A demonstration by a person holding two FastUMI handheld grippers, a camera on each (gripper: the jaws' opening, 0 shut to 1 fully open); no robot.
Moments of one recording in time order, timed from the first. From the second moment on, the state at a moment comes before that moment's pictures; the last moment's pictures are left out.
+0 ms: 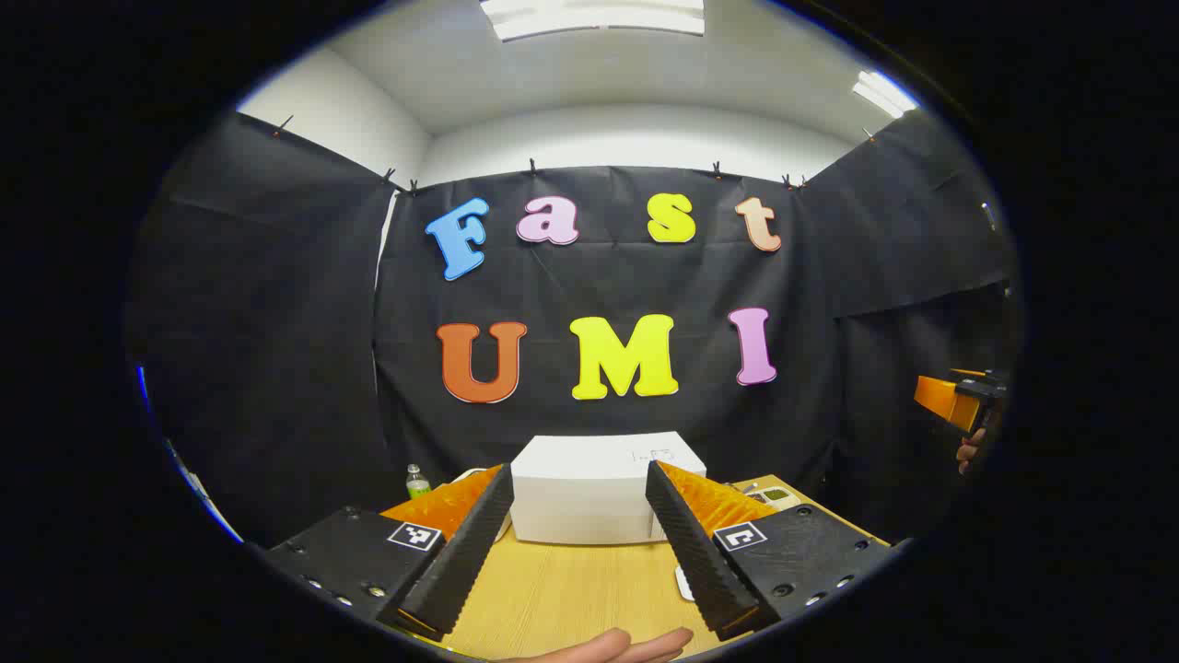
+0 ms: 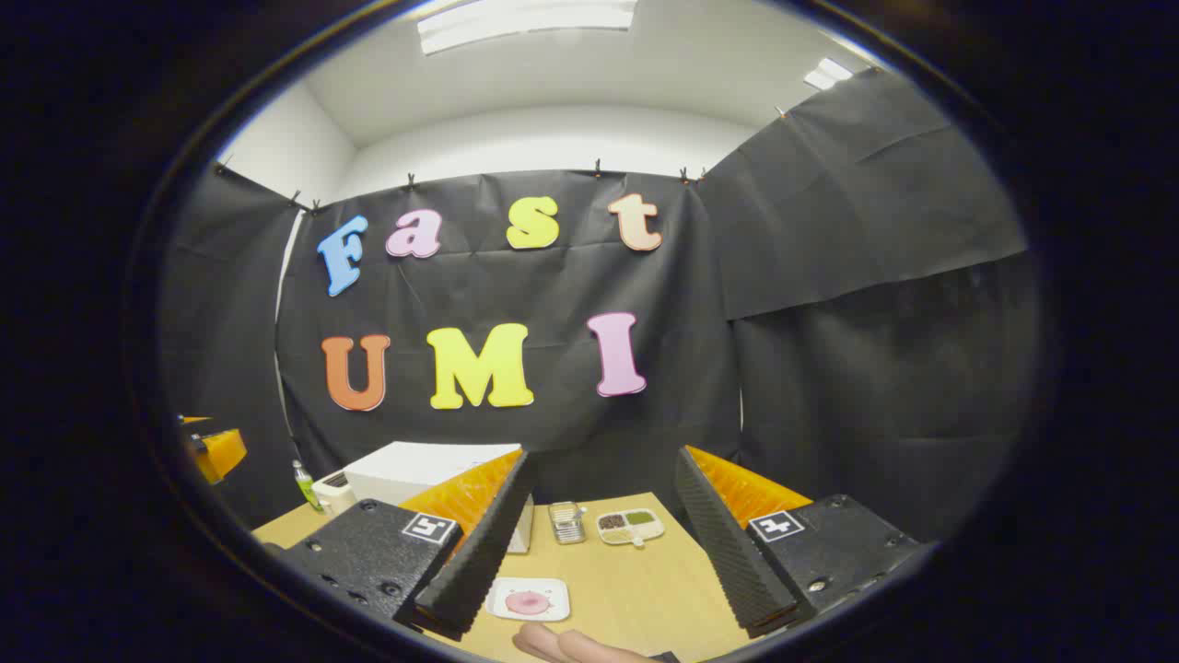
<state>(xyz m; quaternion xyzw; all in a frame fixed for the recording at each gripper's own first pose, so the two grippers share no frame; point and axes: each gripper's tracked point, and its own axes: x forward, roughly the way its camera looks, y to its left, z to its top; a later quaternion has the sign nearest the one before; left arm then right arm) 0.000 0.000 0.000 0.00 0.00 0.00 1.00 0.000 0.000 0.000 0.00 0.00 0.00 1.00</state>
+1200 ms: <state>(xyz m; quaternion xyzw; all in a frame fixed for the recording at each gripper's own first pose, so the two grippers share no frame) 0.039 -0.018 -0.036 -0.01 0.02 -0.02 1.00 -0.003 -0.008 0.002 0.01 -0.02 0.01 1.00</state>
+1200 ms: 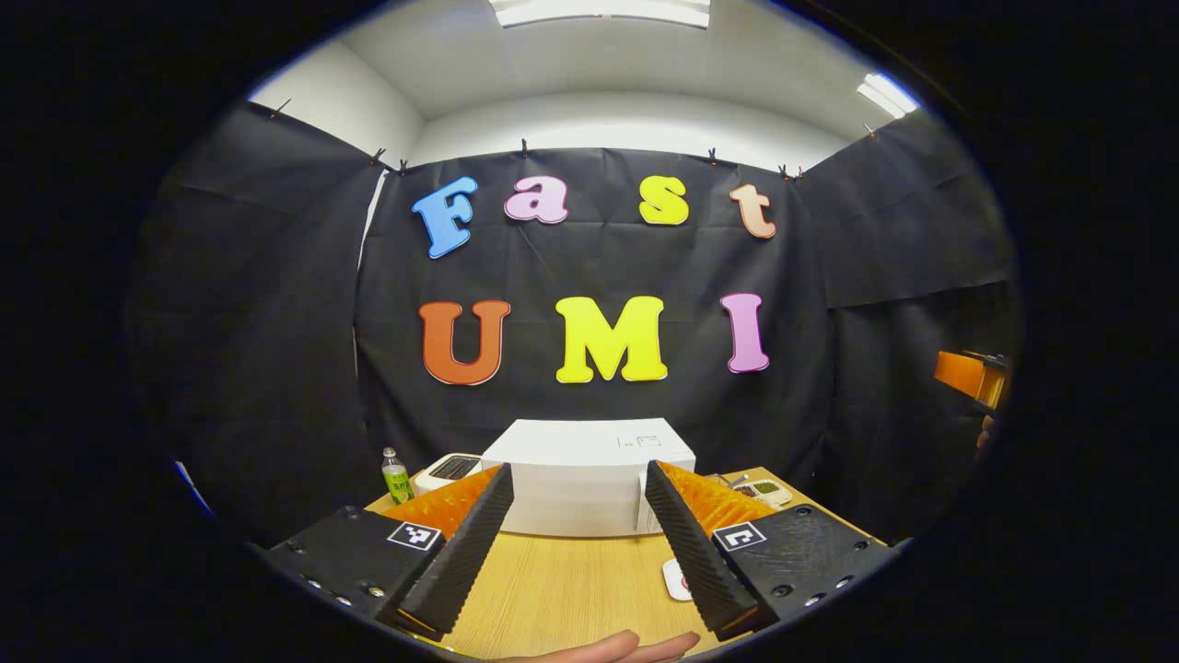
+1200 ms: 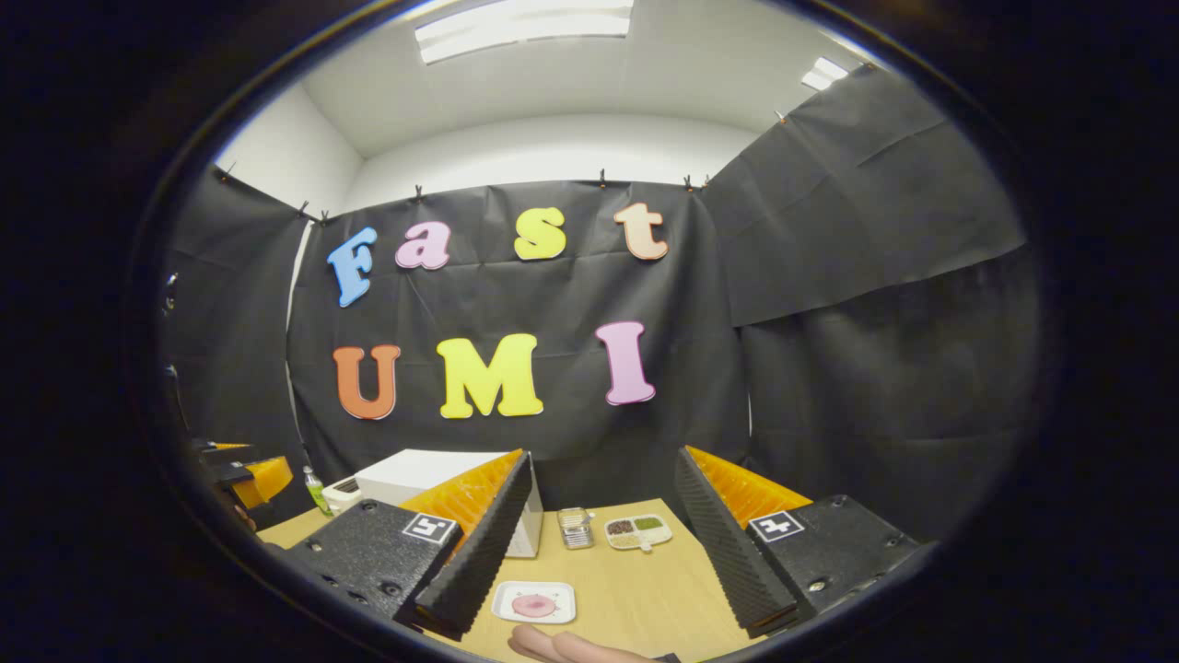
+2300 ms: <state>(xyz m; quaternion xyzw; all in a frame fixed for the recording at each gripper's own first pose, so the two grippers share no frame) 0.248 -0.116 -0.251 -0.03 0.13 -0.07 0.99 0.042 -0.053 -0.019 -0.02 -0.05 0.01 1.00</state>
